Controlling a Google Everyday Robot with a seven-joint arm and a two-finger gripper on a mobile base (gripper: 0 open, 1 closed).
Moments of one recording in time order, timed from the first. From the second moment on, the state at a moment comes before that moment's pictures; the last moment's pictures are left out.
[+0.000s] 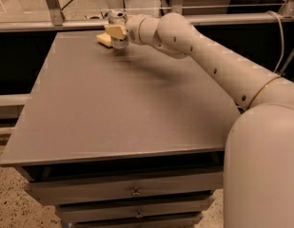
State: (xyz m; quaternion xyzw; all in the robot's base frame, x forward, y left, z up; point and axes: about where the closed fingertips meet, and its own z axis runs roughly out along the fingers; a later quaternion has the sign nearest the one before) arm 0.843 0.073 0.923 -0.31 0.68 0.23 0.62
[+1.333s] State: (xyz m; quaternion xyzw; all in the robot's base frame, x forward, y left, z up) arm 0.850 0.056 0.911 -0.33 0.68 0.22 0.61
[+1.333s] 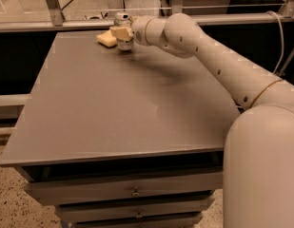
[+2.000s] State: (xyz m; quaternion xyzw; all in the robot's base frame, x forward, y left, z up) arm 0.857 0.036 0.914 -0.37 0.67 0.19 0.61
